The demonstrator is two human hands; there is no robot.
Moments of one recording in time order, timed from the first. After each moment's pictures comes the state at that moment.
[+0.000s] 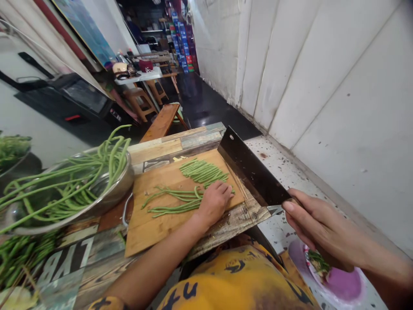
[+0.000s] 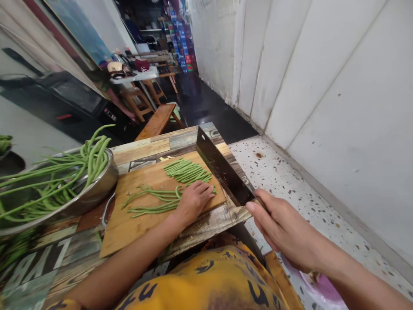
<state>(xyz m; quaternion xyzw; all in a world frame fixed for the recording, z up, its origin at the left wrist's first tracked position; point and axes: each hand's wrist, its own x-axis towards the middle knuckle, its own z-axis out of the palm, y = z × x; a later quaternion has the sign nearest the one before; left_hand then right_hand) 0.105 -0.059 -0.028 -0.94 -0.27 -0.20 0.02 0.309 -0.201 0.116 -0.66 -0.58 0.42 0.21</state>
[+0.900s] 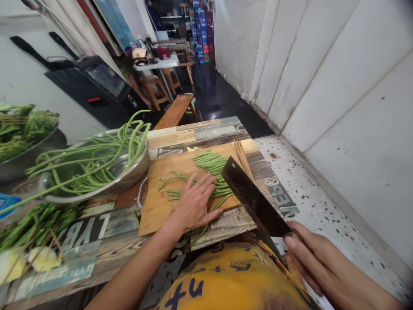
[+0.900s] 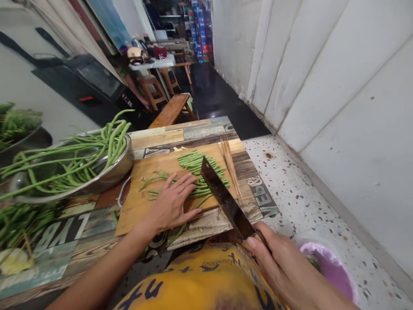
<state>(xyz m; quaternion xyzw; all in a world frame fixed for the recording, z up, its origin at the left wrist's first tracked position) 0.022 -0.077 0.009 -0.93 -0.35 -0.14 -0.03 0.274 -0.226 0.089 -0.67 -0.62 0.39 0.12</state>
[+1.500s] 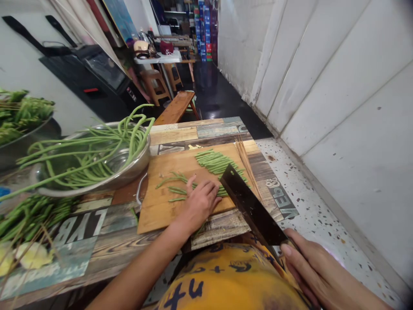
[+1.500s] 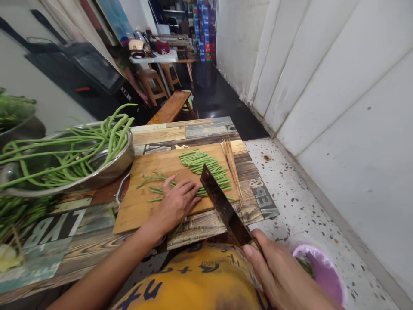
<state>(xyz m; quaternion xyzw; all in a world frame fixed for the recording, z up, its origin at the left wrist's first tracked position) 0.028 -0.079 -0.017 -0.89 -0.39 -0.22 0.00 0.263 -0.239 0.078 -0.72 -0.60 0.32 0.11</state>
